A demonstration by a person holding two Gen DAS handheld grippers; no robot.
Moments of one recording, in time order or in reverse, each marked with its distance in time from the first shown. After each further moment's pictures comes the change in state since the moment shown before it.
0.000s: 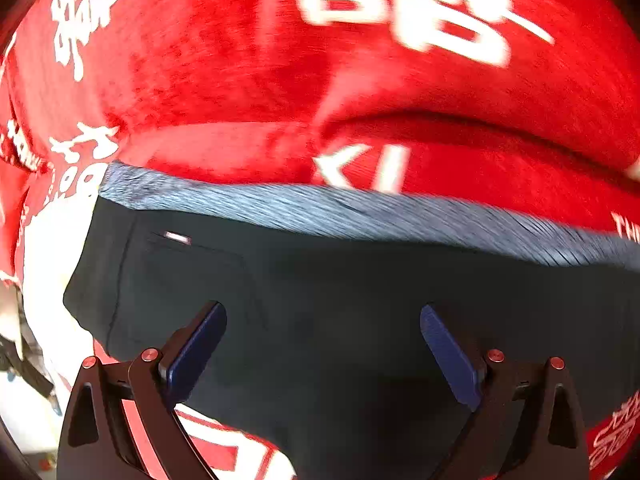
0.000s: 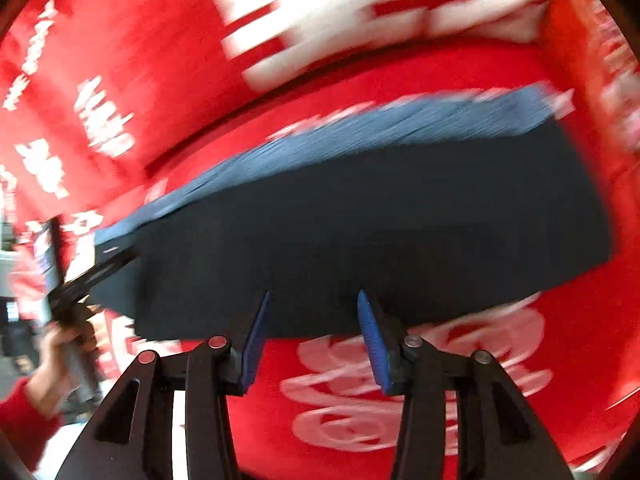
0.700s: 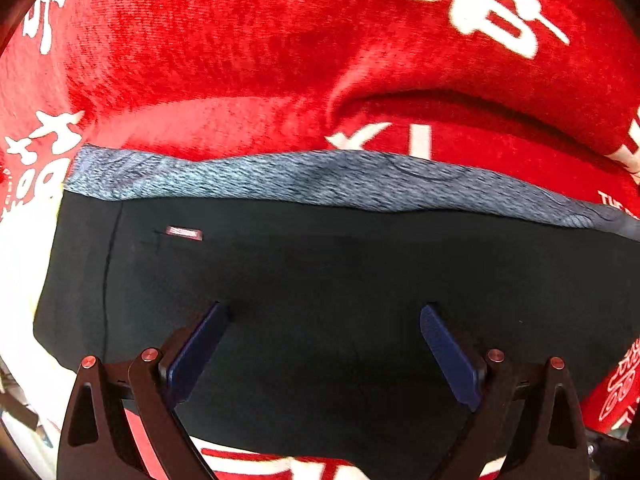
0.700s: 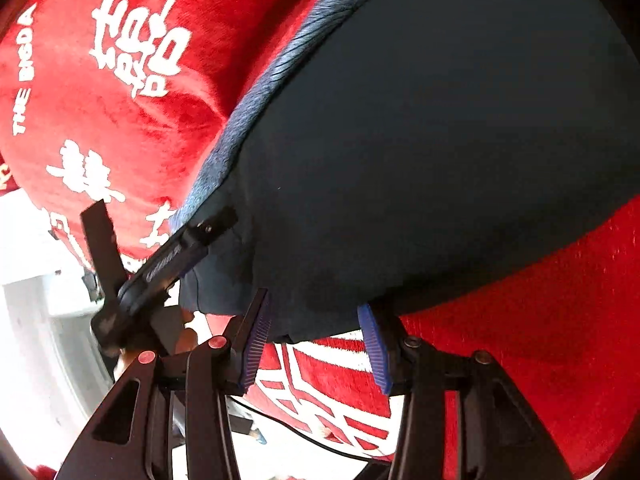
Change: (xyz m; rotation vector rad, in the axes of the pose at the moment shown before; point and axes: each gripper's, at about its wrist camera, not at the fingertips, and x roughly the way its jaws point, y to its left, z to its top) left arm 0.039 0.060 -0.014 0.084 0.040 -0.191; right arm 0.138 0.097 -0.038 0.322 0.096 0.290
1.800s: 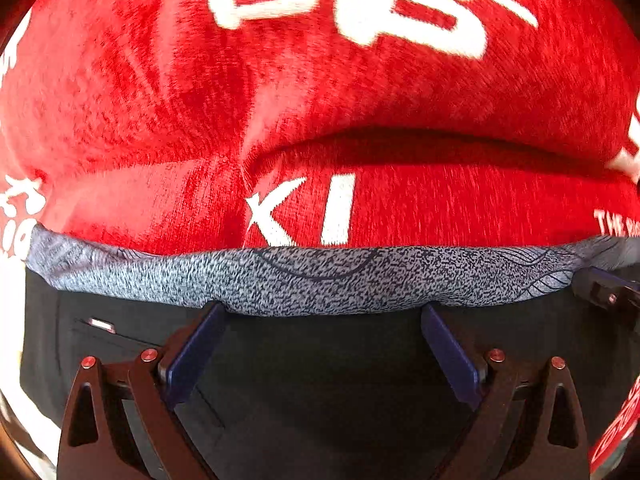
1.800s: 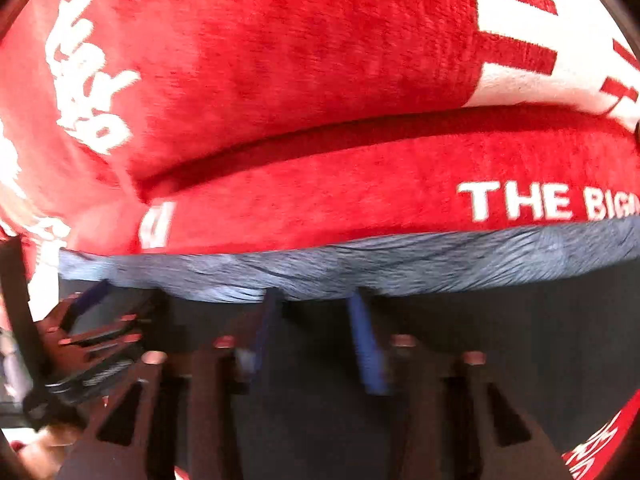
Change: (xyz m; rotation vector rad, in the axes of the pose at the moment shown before) left arm 0.020 -0.071 0.031 0.058 -0.085 0.003; right arm -0.015 0.049 0.138 -0.430 -0.206 -0.561
